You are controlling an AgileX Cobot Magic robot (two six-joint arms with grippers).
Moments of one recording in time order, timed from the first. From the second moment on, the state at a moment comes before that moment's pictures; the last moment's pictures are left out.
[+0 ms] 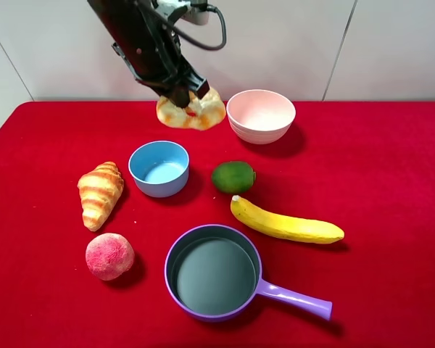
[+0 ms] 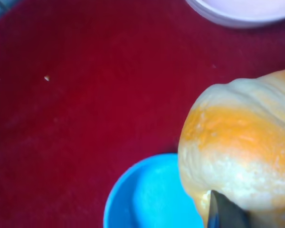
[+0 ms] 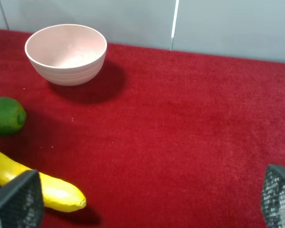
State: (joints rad) left arm -0.61 1.82 -1.47 0.02 0.74 0.10; right arm 0.21 -0.01 -0.50 -0.06 1.01 -0.01
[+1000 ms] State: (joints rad) left arm -0.89 1.72 -1.18 0.02 0.60 -0.01; right arm 0.21 -0.01 -0.50 -0.06 1.01 -0.01
